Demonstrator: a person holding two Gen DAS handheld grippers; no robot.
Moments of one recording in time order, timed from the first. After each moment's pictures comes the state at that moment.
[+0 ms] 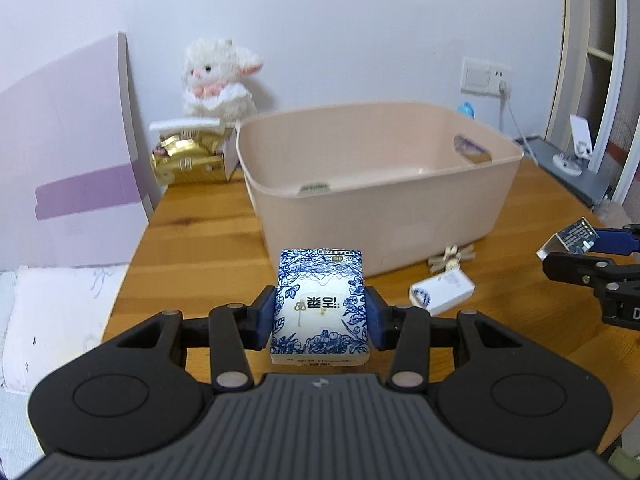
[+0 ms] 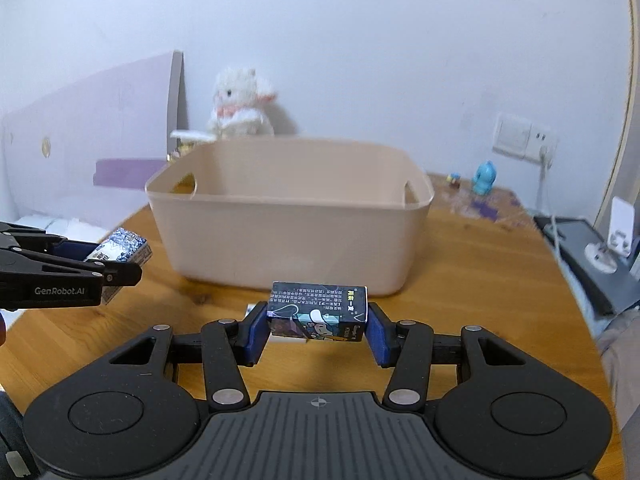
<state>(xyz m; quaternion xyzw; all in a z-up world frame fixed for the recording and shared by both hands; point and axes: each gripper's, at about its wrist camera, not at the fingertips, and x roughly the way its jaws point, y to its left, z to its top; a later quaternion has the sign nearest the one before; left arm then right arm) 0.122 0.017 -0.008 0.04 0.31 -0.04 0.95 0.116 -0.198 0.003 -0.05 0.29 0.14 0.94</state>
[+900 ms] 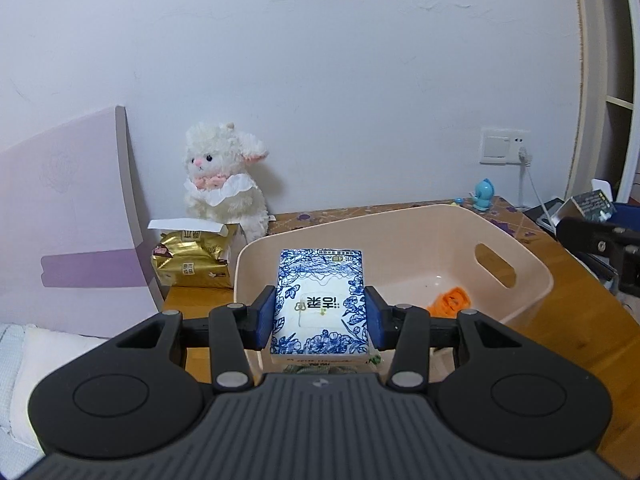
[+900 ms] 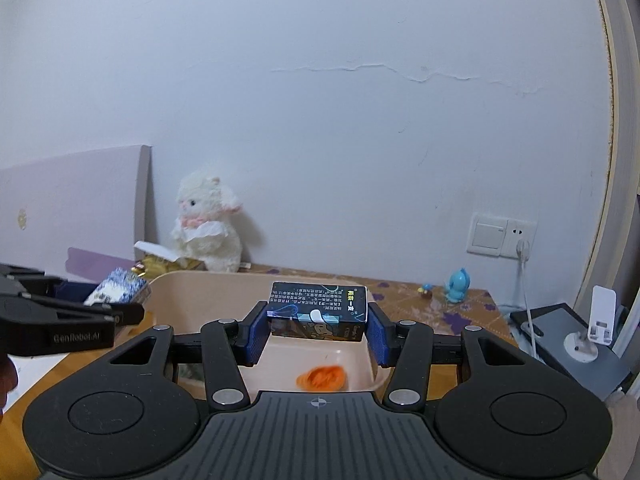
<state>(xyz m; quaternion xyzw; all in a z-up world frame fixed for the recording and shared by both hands) 0.209 0.002 0.046 0.04 0.25 -0.01 0.97 0.189 -0.203 0.068 -0.04 0.18 0.11 0.98</state>
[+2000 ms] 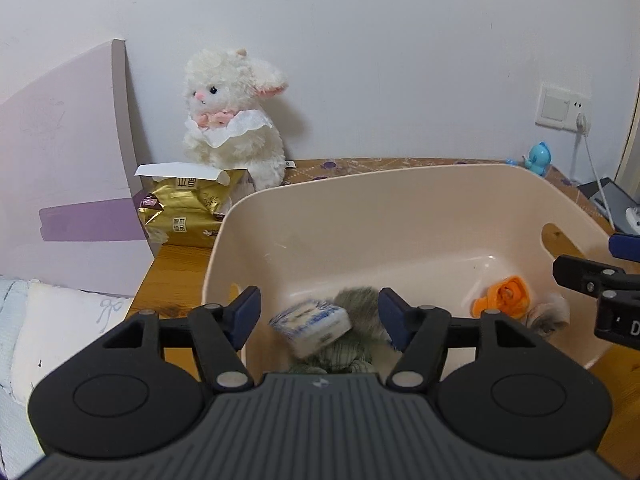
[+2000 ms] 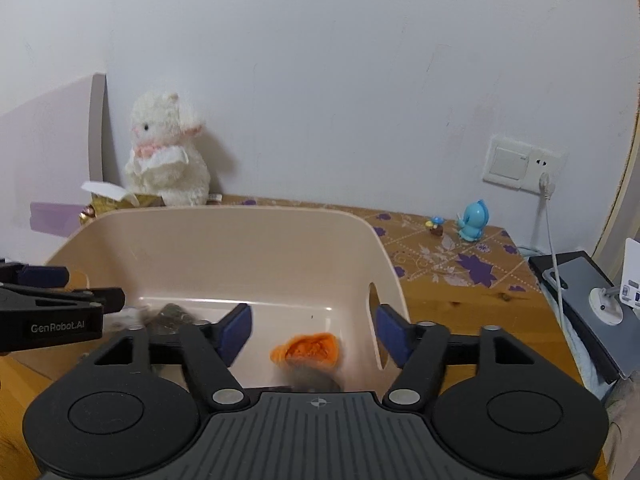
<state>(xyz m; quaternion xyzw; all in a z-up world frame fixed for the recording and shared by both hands) 0.287 0.002 0.004 0.02 0.32 0.04 0.94 0.287 -0.193 0.010 -0.04 0.29 0.09 0.95</state>
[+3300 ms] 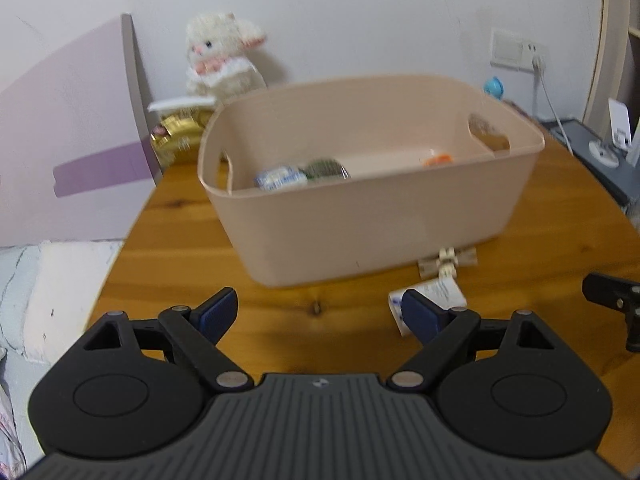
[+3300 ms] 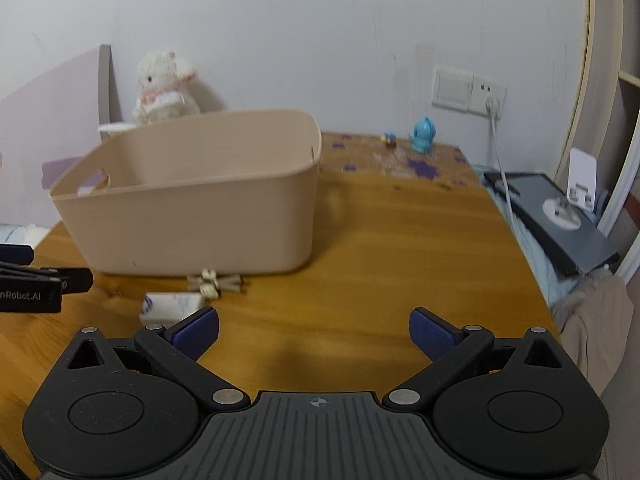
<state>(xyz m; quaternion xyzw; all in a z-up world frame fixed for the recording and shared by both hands) 0.159 -0.041 -0.025 0.04 0.37 0.03 0.93 0.160 -0.267 -0.024 -0.03 0.35 0.08 0.93</state>
